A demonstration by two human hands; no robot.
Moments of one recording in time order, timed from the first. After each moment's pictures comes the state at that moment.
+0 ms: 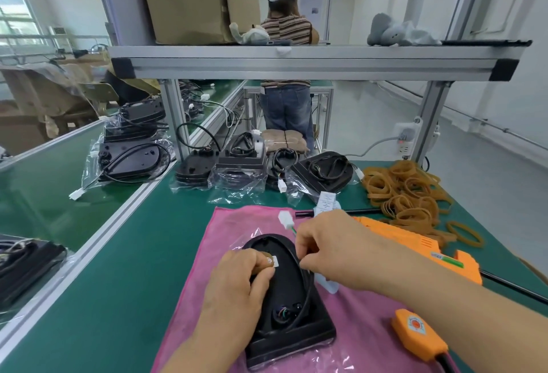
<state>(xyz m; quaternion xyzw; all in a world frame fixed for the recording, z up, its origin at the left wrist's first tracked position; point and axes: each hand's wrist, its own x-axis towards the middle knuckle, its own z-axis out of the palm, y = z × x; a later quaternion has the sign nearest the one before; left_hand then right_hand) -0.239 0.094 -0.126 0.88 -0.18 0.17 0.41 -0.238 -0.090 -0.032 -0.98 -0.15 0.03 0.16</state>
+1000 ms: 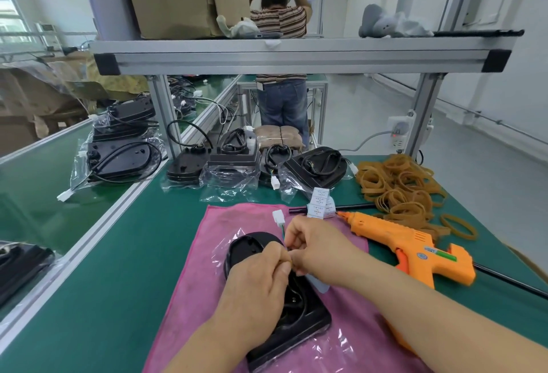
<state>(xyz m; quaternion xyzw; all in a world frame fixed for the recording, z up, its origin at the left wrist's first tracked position) -0.235 0.068 -0.121 0.86 -0.28 0.09 0.40 -0.214 -0.090 -0.088 -0.90 -0.03 0.03 0.43</state>
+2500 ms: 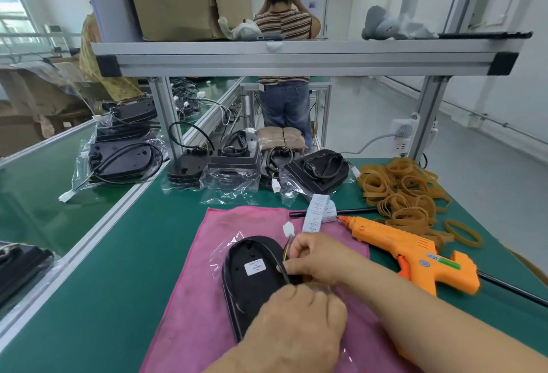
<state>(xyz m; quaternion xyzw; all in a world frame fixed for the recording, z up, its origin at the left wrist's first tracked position) -0.270 0.033 -0.119 0.86 -0.44 0.26 -0.02 -0.193 -0.103 -0.110 -0.88 -0.01 0.11 0.47</state>
